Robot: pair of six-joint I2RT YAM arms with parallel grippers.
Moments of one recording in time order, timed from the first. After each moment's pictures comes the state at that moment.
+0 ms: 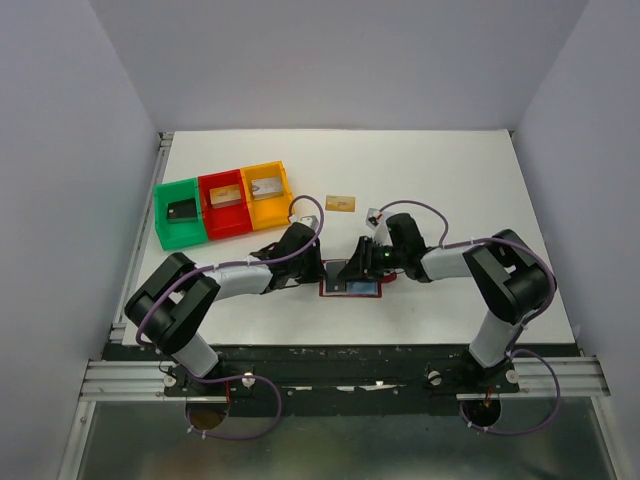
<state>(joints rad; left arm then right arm) -0.71 1.59 0.70 0.09 0.08 -0.72 0.52 1.76 0.68 0.37 -0.69 0.77</state>
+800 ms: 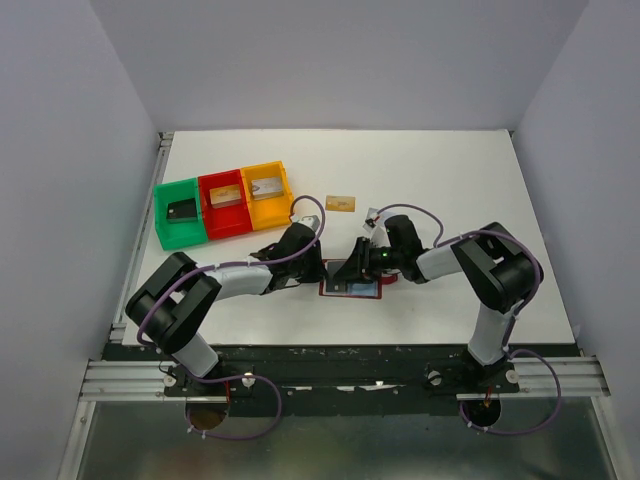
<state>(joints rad) -0.71 1.59 0.69 0.13 0.11 -0.70 0.52 1.86 0.68 0.51 -0.77 0.87</state>
